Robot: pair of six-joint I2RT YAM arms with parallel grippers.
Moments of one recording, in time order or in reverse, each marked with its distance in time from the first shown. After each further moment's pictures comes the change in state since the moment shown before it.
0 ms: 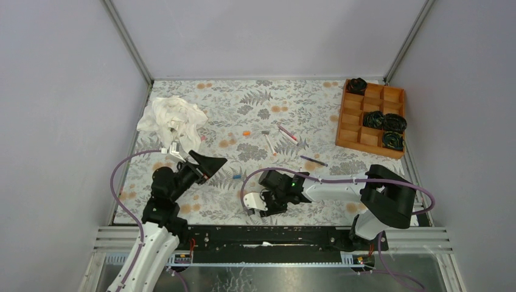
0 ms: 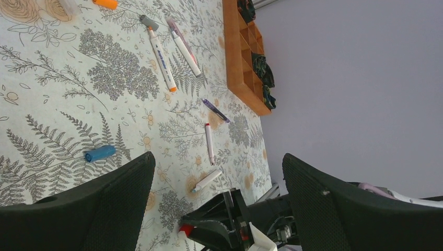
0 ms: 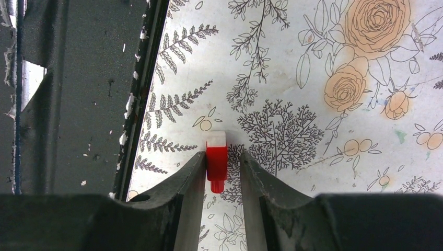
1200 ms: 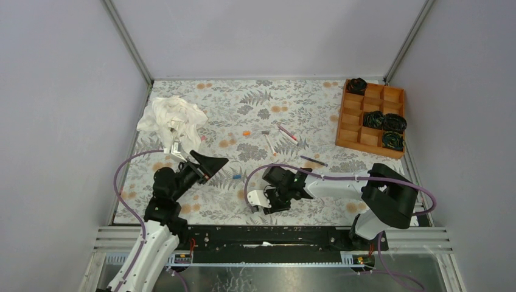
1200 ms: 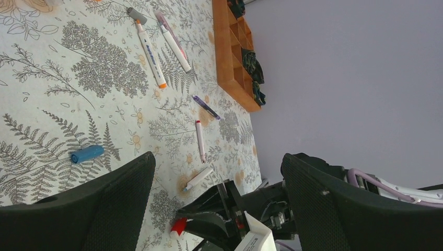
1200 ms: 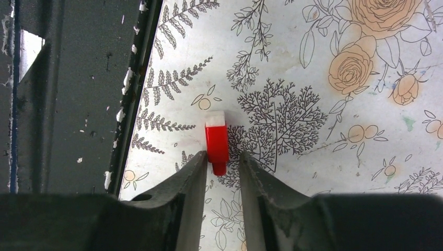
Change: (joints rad) left arm 0.000 0.034 -0.039 0.103 0.035 -0.051; right arm -0.058 -0.009 -0.002 -0.051 -0.062 -0.061
